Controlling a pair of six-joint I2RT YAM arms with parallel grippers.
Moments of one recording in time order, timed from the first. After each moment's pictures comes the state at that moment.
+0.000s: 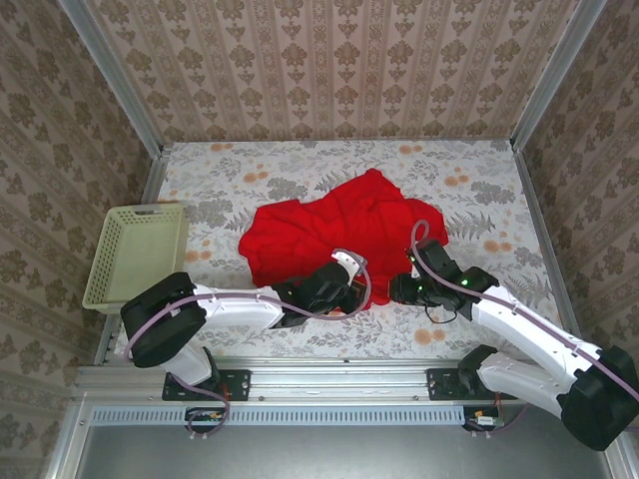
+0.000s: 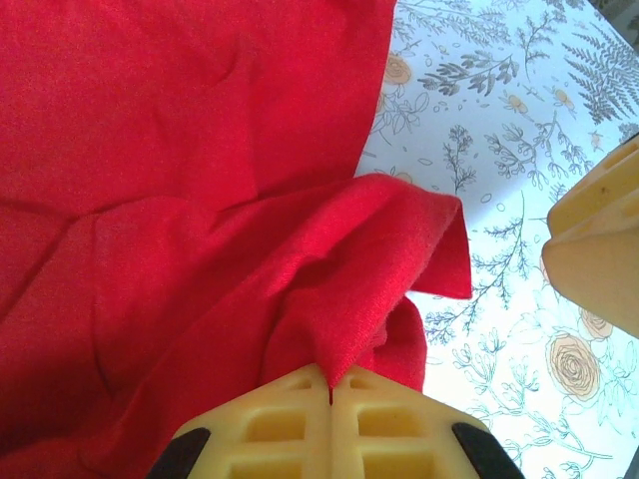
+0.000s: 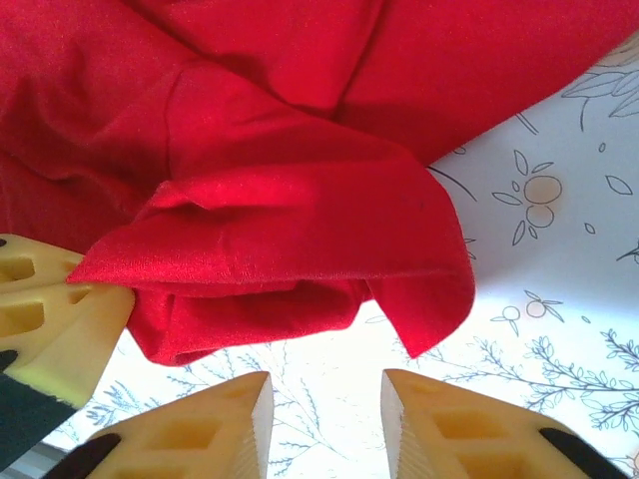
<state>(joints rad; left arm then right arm) -1.16 1.56 0.73 0.22 -0.07 -0.51 0.55 0.99 0.64 -0.67 -0.07 0.65</state>
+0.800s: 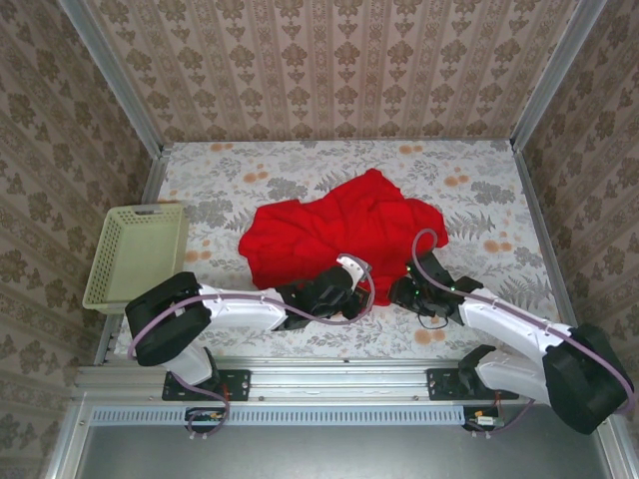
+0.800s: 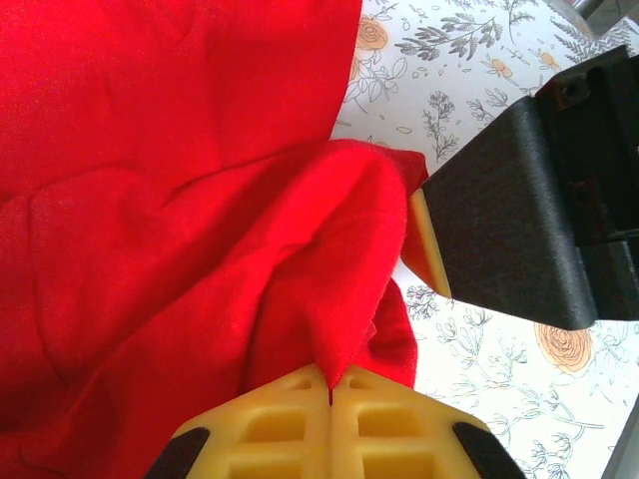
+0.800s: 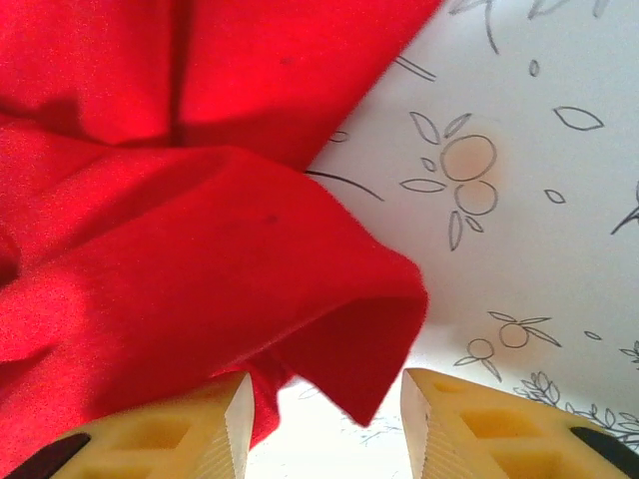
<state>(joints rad) -1.19 1.59 0.73 0.21 -0.05 -0.49 0.53 1.12 0.47 -0.41 -0.03 0.89</state>
